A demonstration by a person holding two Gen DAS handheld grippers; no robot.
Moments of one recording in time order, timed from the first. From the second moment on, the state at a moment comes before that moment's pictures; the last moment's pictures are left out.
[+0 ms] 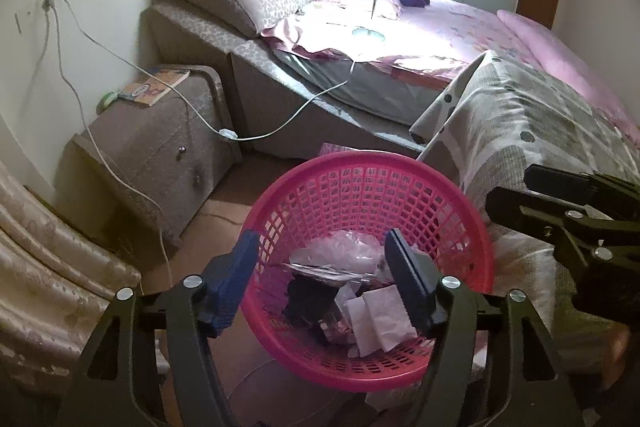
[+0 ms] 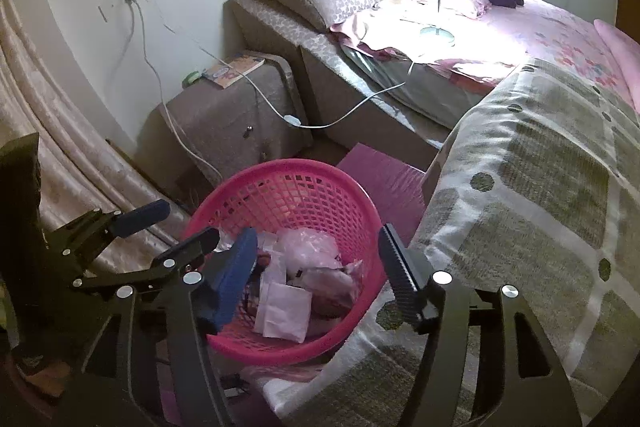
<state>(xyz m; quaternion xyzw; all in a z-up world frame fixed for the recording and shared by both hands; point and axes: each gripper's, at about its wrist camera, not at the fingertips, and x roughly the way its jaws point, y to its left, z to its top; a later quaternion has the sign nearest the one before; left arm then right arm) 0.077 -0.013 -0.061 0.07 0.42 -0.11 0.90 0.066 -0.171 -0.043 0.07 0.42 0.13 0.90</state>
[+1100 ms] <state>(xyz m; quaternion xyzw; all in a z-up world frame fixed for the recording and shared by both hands) 0.024 -0.038 -0.001 0.08 0.32 -0.11 0.94 -0.029 -0.218 -0.006 0.09 0.32 0.06 0.94</state>
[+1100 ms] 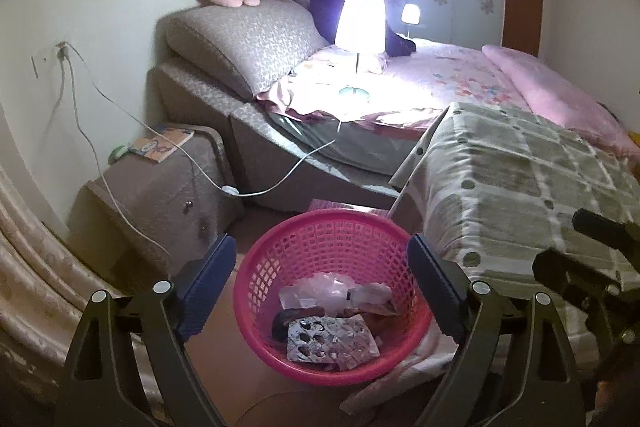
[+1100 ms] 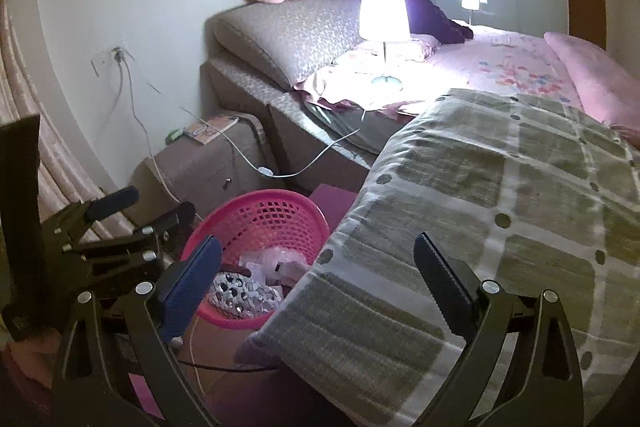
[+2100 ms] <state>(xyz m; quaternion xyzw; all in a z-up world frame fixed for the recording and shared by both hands) -0.025 -0.017 0.003 0.08 0.30 -0.07 0.95 -0.062 -0.194 0.004 0.06 0.30 0.08 0.95</state>
